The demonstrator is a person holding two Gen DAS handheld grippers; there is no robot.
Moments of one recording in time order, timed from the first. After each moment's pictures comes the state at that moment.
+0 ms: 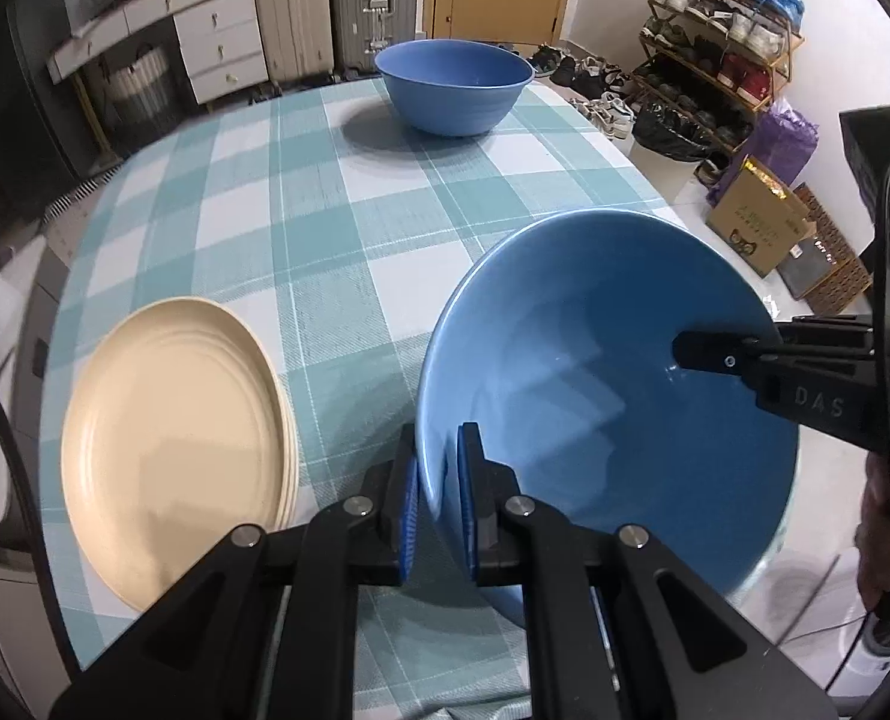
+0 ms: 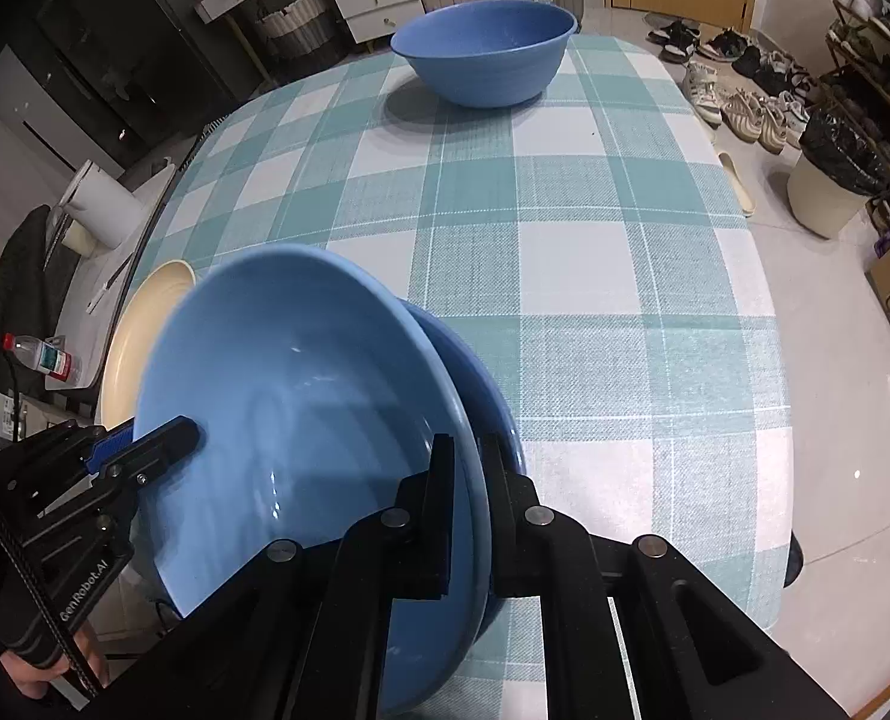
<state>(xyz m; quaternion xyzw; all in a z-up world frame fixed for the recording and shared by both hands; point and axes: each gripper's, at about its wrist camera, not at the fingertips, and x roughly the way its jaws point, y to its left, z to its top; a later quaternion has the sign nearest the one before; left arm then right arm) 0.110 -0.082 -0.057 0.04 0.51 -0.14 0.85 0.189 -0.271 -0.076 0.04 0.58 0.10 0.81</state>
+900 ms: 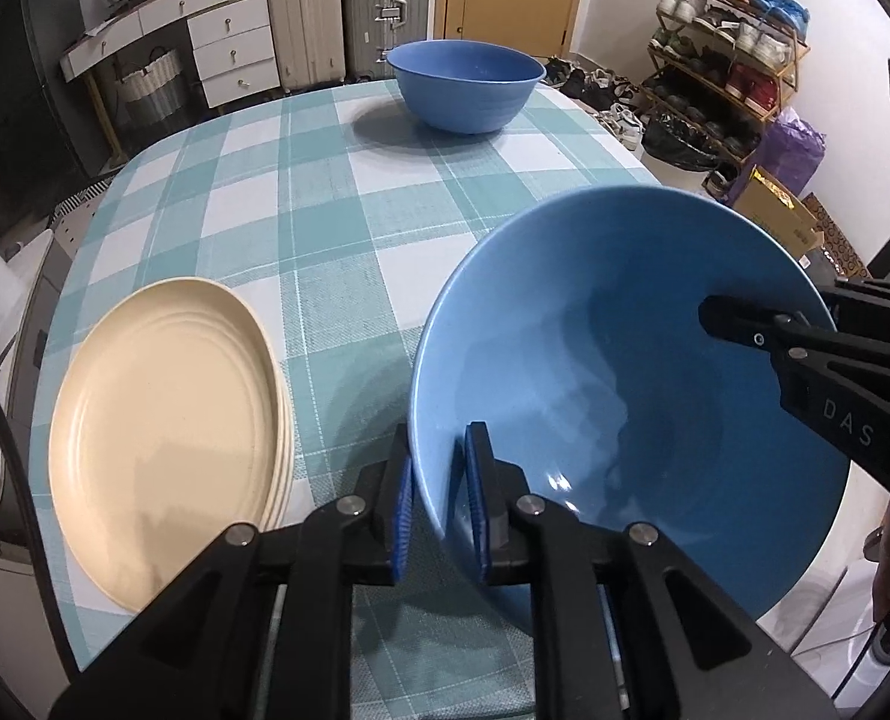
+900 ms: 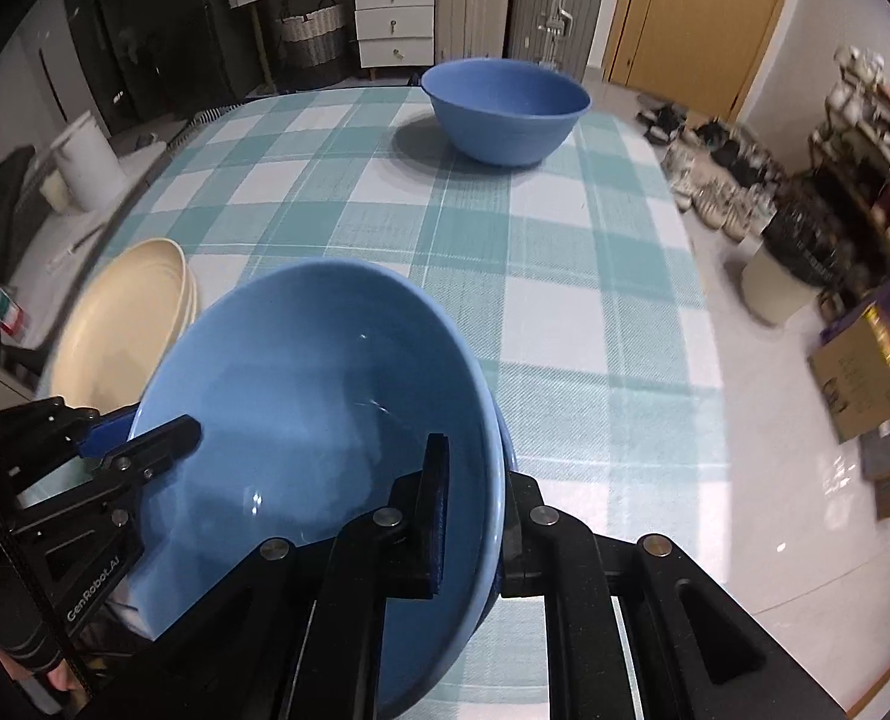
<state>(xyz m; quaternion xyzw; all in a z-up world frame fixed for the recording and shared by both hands) 0.102 -0.081 -0.073 0.03 0.50 -0.13 0.86 0.168 -0.240 -0.059 -0.07 0.51 0.07 0.85</state>
